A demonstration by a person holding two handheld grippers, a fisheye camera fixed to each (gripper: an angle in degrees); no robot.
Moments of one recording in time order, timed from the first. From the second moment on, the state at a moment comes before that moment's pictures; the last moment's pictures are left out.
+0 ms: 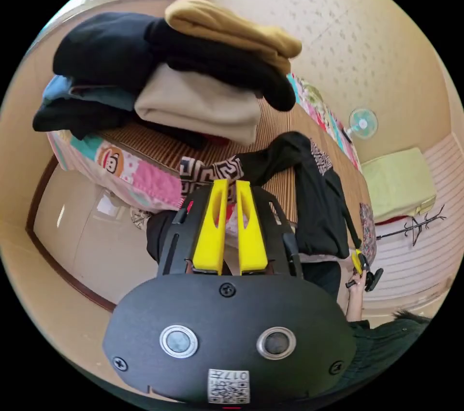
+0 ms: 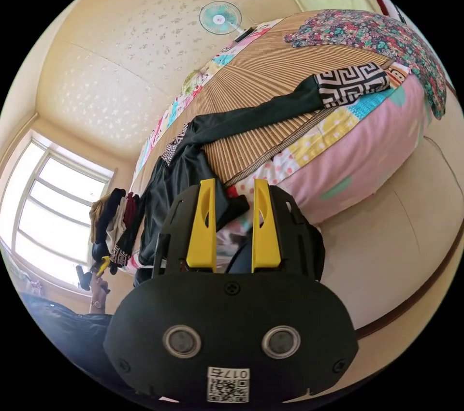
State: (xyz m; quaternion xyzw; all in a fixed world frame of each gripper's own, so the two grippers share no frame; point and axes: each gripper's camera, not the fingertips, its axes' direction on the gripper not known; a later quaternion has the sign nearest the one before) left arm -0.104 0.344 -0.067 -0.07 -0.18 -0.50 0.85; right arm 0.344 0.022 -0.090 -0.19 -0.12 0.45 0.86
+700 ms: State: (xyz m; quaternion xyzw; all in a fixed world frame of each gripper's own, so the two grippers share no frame) left arm -0.122 0.302 0.088 -0.23 0.39 -0.35 0.82; right arm 0.374 0.005 -0.141 -0.25 -0.35 0.43 0.80
